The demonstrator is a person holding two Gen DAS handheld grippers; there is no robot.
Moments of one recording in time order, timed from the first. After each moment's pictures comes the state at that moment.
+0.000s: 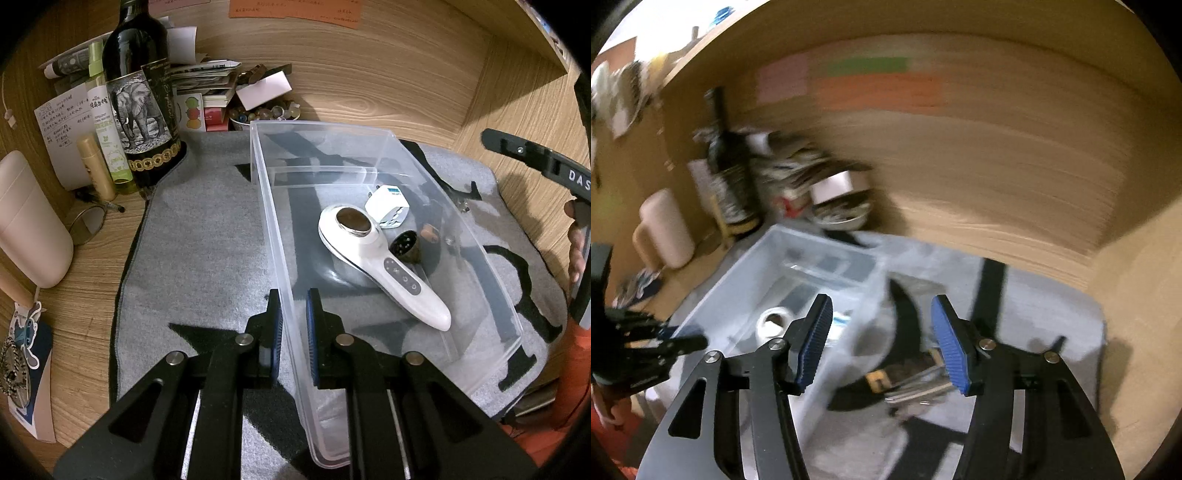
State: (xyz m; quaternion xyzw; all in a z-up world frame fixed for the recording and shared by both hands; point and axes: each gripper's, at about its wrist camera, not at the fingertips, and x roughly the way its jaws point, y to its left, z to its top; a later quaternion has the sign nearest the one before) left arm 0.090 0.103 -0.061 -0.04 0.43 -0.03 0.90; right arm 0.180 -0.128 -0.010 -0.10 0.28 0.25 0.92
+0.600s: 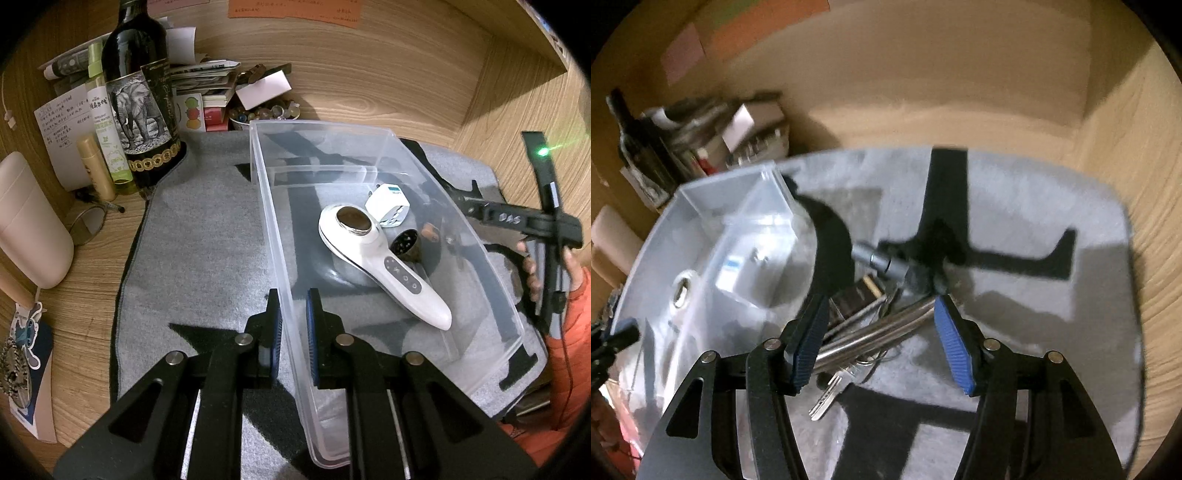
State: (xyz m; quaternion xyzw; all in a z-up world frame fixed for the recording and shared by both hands) left arm 0.090 0.103 -0.061 -0.04 0.43 -0.03 0.90; right arm 0.238 -0.166 -0.099 -0.02 0.42 0.20 0.88
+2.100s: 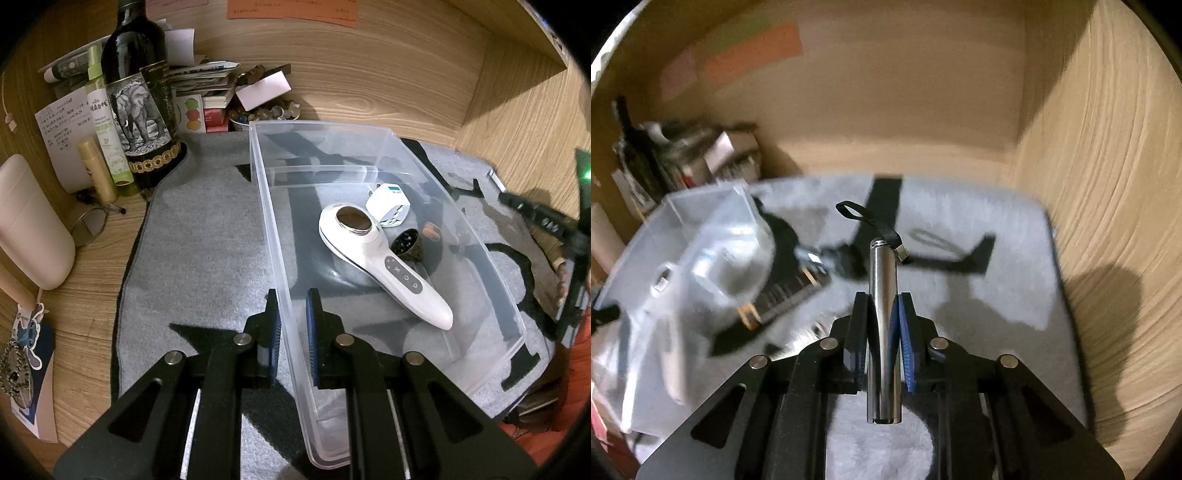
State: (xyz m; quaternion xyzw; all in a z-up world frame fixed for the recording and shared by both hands) left arm 0.090 0.102 -0.061 -0.04 0.43 -0.02 0.90; right arm 0.192 -0.218 -0.073 -0.04 0.33 0.15 0.93
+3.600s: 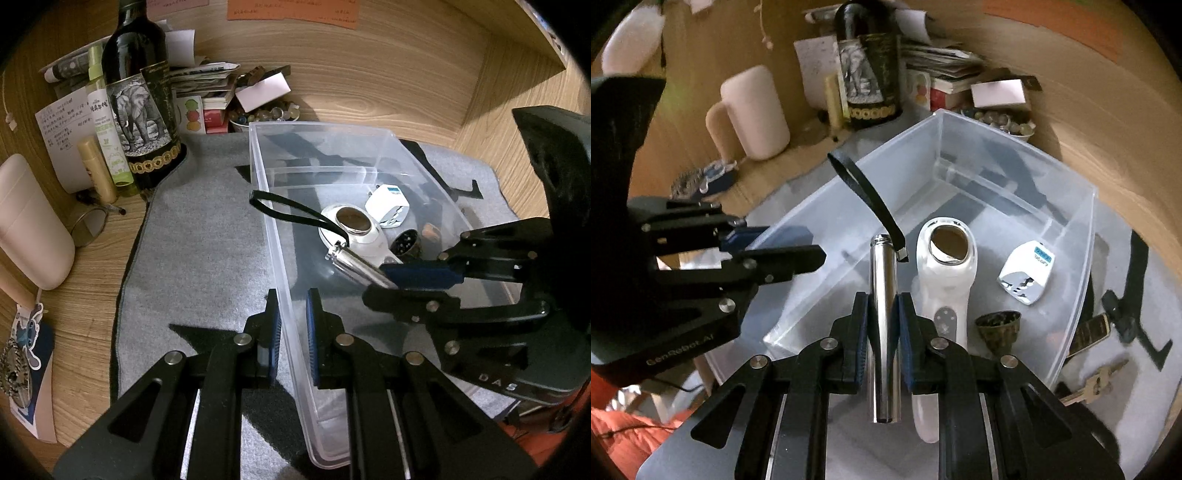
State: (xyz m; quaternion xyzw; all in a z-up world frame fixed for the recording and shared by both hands) left arm 0.091 0.098 -0.061 -0.04 0.43 -0.02 0.90; right arm 0.137 -0.019 -0.091 -0.20 0.40 0.41 0.80
